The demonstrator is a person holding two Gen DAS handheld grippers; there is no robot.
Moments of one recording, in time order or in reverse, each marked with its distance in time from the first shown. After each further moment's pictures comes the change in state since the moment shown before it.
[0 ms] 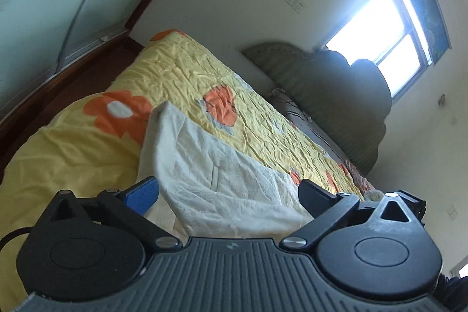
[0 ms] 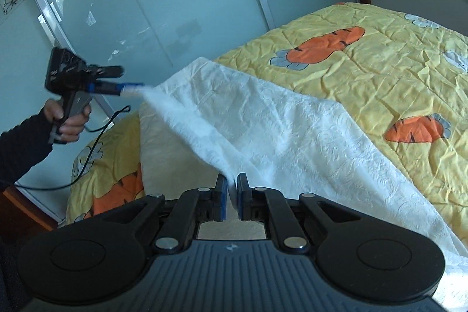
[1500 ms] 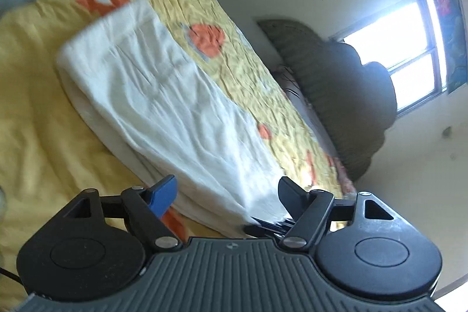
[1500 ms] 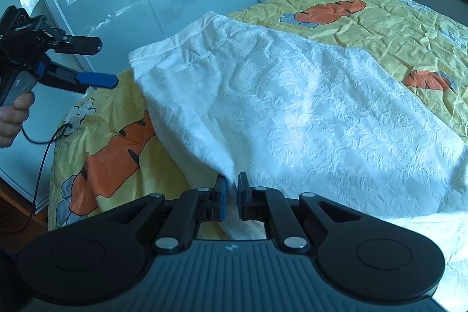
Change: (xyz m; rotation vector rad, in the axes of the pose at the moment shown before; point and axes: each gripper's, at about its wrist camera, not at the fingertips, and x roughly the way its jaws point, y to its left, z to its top) left arm 0.021 -0.090 -0.091 -0.246 0.139 -0.006; right arm 0.023 0.065 -0.065 -0.013 0.072 -0.130
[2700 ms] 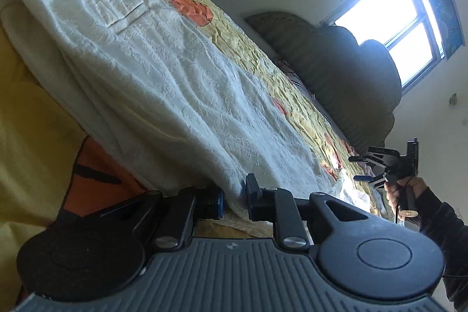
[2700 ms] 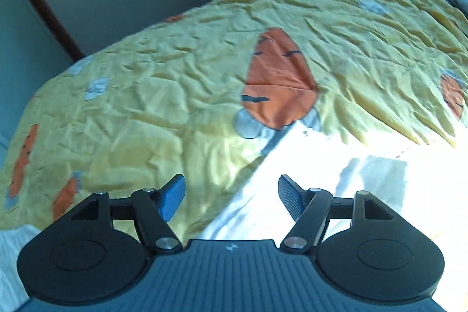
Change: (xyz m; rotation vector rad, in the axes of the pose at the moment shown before) left arm 0.095 0.026 -0.063 0.187 -0.099 0.038; right arm -0.164 -0.317 -0.015 0.897 -0.073 -0.700
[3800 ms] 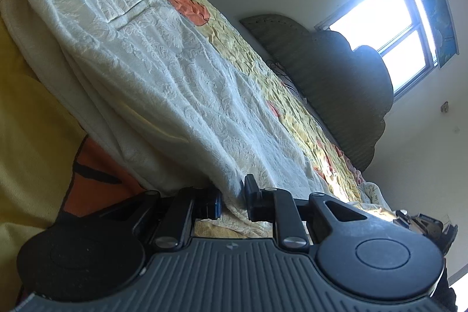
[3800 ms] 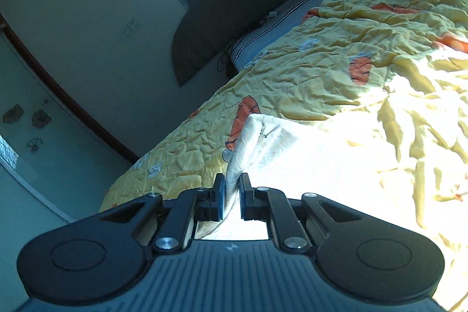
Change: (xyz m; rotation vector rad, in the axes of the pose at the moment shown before) left arm 0.000 0.010 0.001 -0.023 -0.002 -0.040; right arm -0.167 -0.167 -0.162 0.360 -0.408 0.388
